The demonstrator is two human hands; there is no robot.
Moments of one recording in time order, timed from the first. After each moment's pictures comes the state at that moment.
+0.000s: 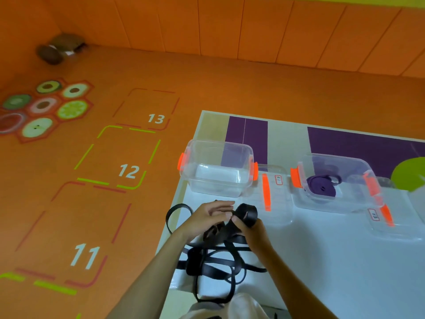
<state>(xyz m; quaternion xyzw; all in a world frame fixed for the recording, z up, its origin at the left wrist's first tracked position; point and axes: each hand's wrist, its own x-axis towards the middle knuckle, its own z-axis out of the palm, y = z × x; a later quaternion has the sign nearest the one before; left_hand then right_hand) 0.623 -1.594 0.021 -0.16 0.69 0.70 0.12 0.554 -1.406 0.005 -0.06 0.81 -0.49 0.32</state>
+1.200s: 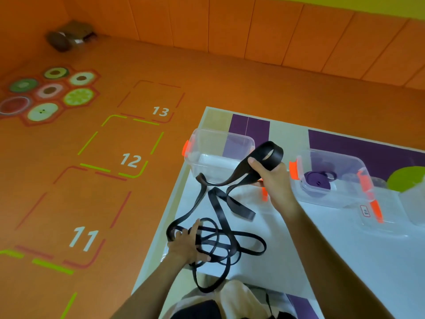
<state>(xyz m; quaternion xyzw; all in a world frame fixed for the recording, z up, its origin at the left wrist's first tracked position) 0.729 -1.560 -0.071 -0.29 0.86 0.26 0.33 0.516 -1.412 0.140 -0.08 0.71 -0.67 0.20</state>
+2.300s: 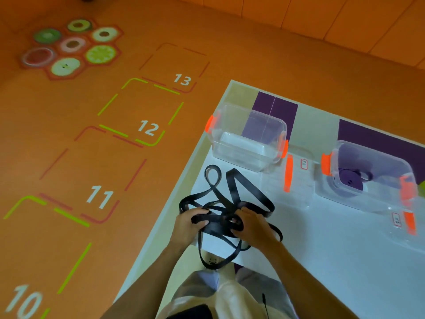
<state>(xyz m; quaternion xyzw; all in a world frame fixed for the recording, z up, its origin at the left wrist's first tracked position) 0.770 -1.573 -0.102 -0.36 0.82 0.45 -0.02 0.593 -1.396 -0.059 -0.44 0.85 -0.10 0.27</state>
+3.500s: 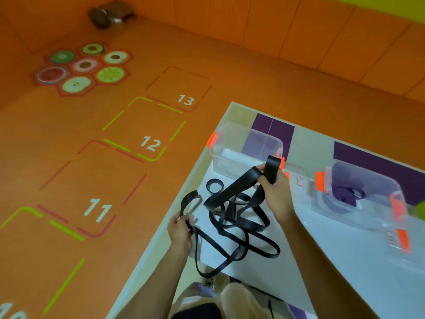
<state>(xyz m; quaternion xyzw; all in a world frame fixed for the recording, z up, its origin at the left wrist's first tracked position) 0.744 -1.578 -0.075 -0.62 0.22 0.72 -0.24 0.538 -1.448 0.082 -0.16 0.78 -0.56 0.21</state>
